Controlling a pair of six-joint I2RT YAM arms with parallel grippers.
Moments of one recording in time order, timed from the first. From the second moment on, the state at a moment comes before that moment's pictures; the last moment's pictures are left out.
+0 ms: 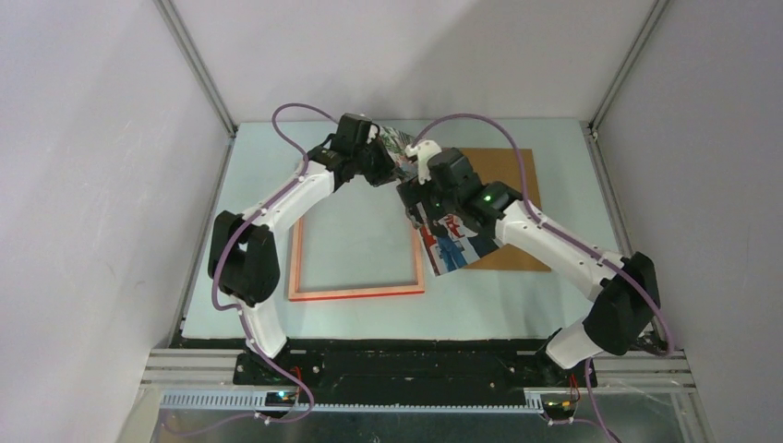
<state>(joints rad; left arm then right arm) -0.46 1.81 1.55 -0.43 0.24 -0.91 0.73 1.50 1.36 -0.50 0.08 0.08</state>
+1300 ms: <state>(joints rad) -0.48 1.75 1.47 -0.44 0.25 -1.07 0.86 1.72 1.42 -0.48 0.40 -0.08</state>
